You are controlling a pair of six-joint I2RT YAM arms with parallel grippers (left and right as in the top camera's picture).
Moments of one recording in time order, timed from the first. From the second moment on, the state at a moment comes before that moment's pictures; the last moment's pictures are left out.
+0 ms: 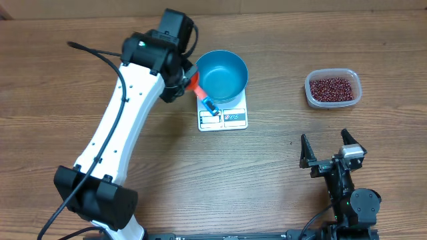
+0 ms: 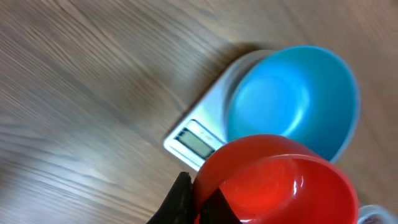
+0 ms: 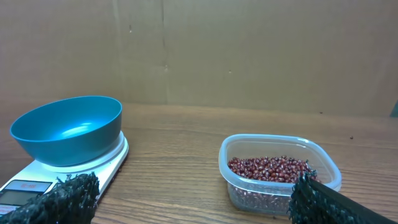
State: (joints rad) left arm -0.36 1.82 1.89 -1.32 -0.08 -1.19; right arm -0.02 0.01 0.02 -0.02 -0.15 -0.01
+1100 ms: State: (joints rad) left arm -0.45 1.82 1.89 -1.31 -0.11 -1.45; right arm -0.08 0.02 0.05 0.10 -0.39 0.25
